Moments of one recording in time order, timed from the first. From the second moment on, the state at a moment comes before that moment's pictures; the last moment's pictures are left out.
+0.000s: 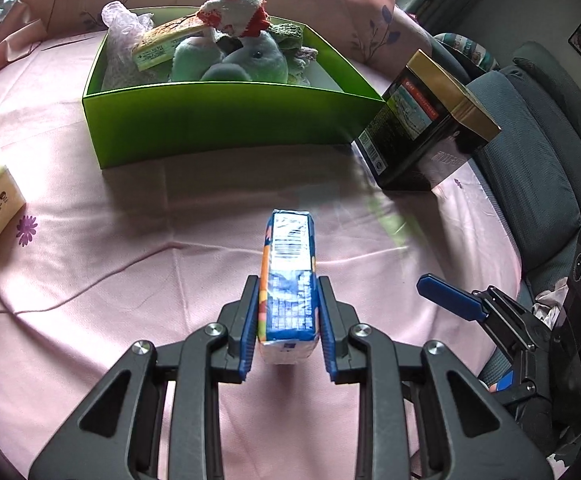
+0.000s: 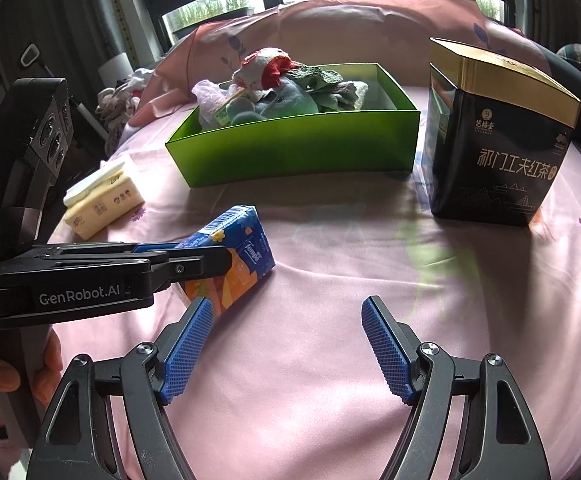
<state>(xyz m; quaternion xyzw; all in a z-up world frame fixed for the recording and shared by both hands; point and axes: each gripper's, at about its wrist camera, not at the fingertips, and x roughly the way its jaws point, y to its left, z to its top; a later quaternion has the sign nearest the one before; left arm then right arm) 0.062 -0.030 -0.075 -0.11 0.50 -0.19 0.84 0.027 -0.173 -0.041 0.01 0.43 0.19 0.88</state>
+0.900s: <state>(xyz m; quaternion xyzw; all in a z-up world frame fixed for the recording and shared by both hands) 0.038 0.001 -0.061 -0.04 0.46 -0.12 0.88 0.025 -0.146 -0.047 0.00 0.43 0.25 0.87</state>
